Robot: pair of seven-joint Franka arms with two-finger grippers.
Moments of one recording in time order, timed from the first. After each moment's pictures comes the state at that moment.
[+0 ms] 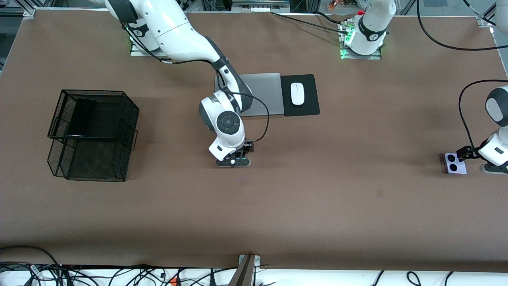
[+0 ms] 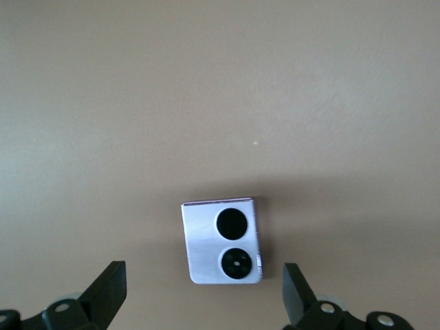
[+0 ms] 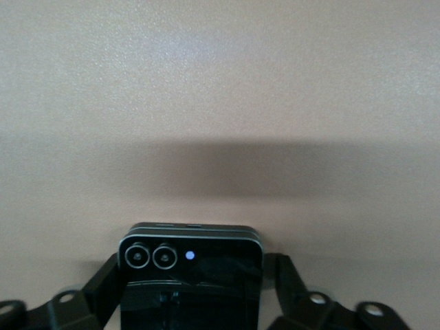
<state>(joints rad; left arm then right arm) 0.44 0.50 -0.03 -1.80 0.28 2.44 0.37 0.78 0.92 -0.15 -1.35 0.14 2.23 0.57</state>
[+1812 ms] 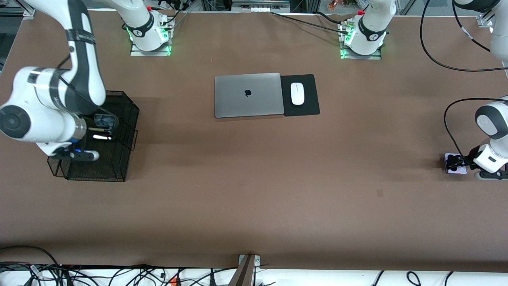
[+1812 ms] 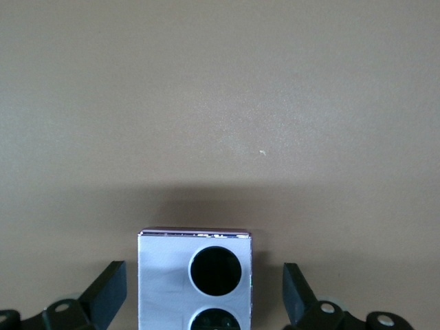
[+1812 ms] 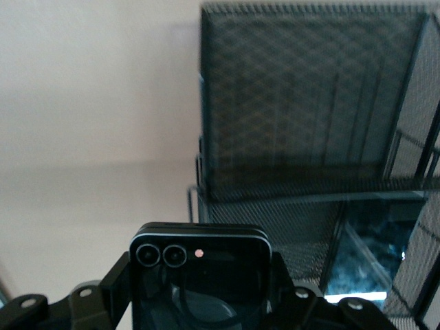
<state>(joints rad) 0.50 0.68 -0.05 -1.72 0.08 2.51 0.41 0.54 0.35 -0.59 -1.77 0.14 1.76 -0.03</state>
